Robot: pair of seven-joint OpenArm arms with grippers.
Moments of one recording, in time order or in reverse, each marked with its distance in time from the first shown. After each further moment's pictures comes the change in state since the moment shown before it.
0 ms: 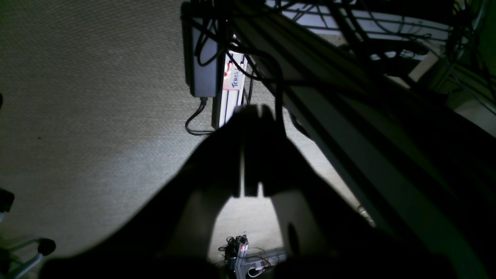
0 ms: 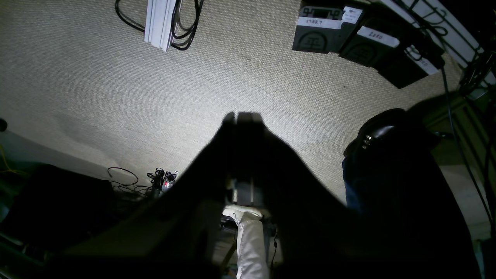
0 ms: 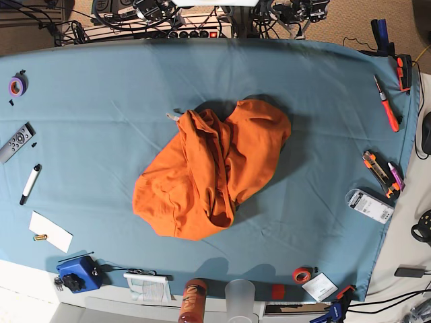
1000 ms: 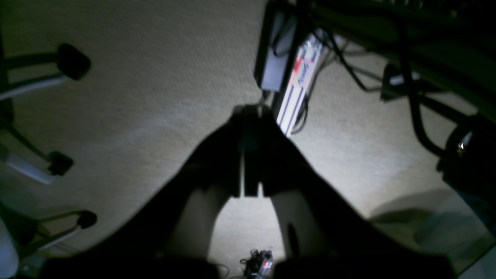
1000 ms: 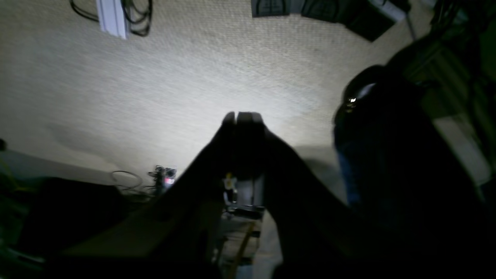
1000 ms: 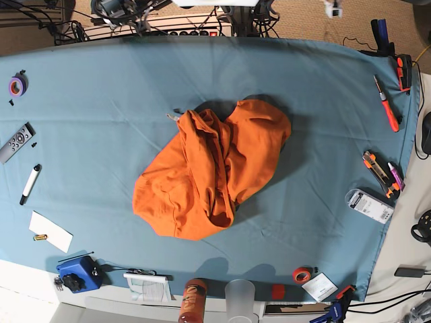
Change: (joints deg) left arm 22.4 -5.6 0.3 26.6 -9.9 -0.3 1.4; right arm -6.8 13.1 -0.1 14.9 13.6 0.4 -7.7
